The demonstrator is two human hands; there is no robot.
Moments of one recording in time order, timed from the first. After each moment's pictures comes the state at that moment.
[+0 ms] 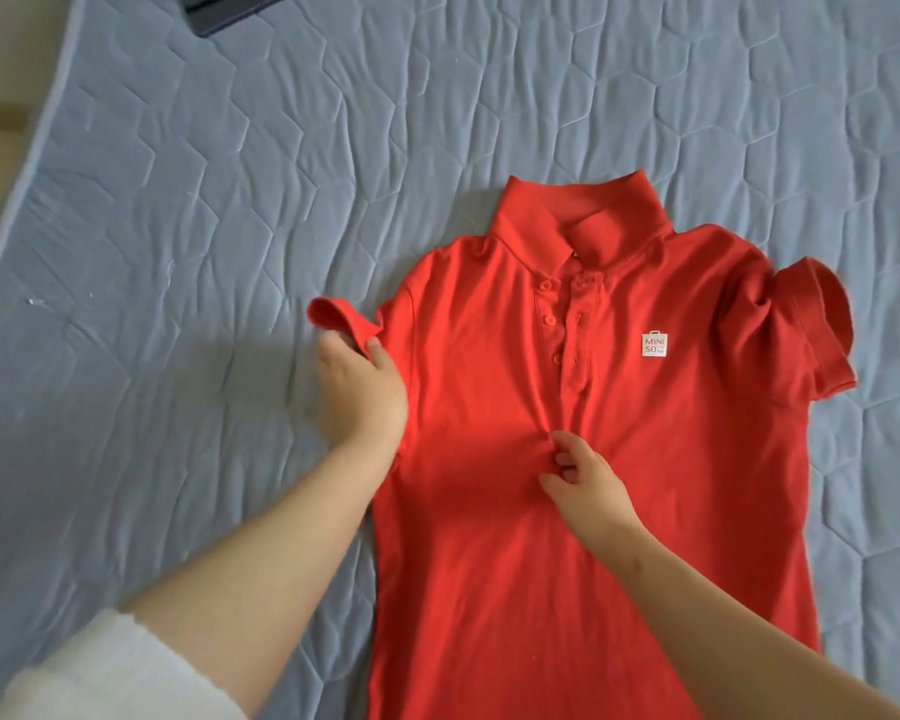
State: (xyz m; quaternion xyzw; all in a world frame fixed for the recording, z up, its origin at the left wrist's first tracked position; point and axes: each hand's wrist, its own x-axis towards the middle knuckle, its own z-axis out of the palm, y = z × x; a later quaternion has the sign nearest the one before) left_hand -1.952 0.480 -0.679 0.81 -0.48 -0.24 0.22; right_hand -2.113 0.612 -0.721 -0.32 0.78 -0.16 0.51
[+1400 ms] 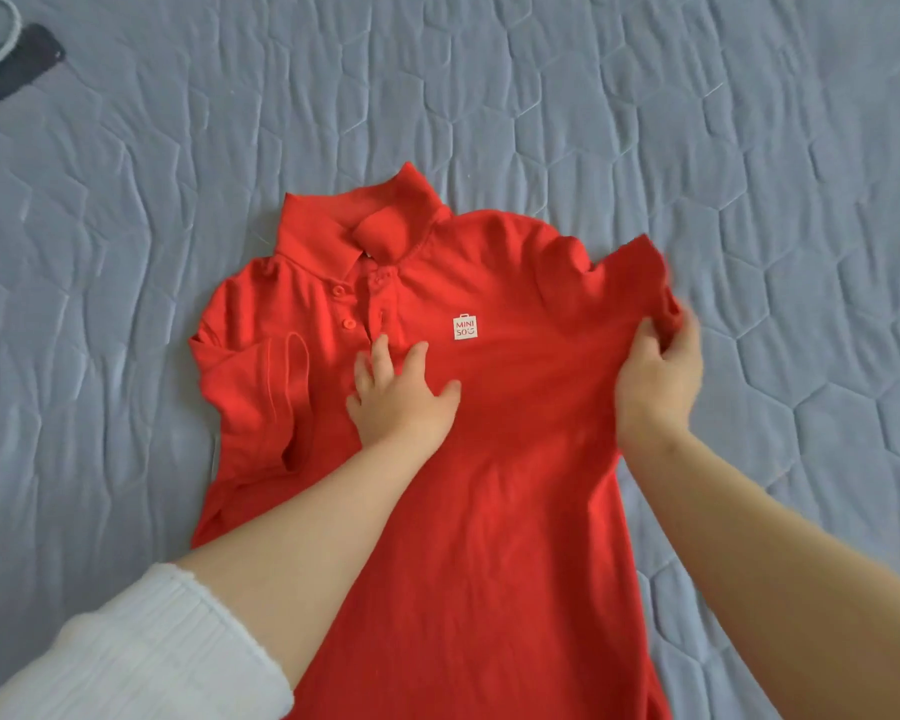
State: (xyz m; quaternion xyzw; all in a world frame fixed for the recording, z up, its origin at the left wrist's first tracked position) left_hand -2.142 0.552 -0.716 0.64 -0.71 -0.27 -0.09; right_hand -2.311 0.627 -0.704 -0.06 0.81 -0.55 0.19
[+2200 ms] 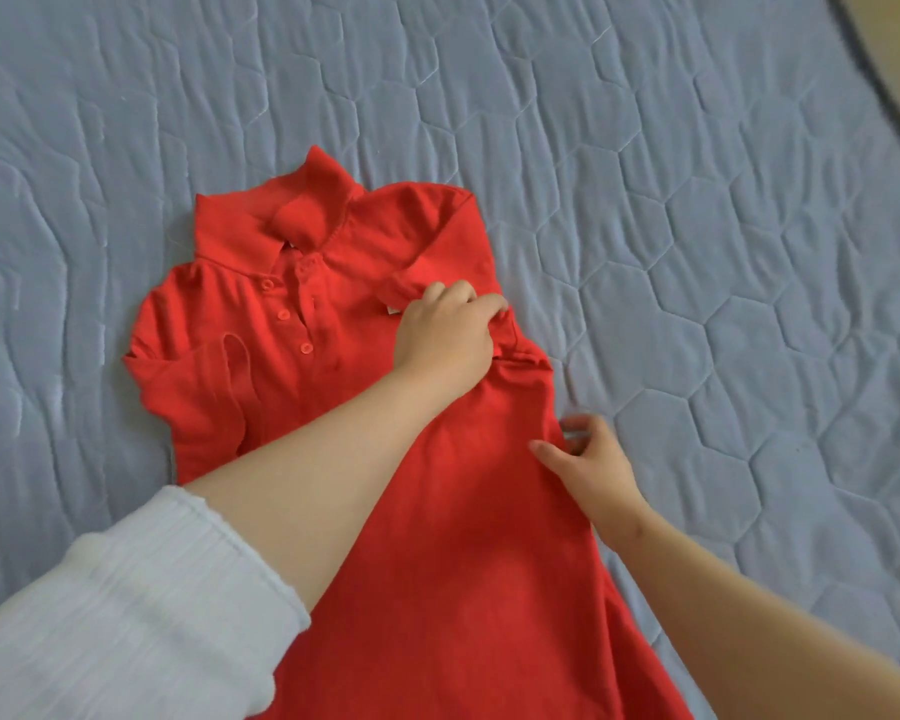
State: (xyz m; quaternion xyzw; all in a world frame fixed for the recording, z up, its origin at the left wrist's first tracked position) left_hand -2.214 0.572 -0.686 0.33 -0.93 -0.17 -0.04; right_hand -2.265 0.749 -0.722 -0.04 0.83 -0.34 0.45
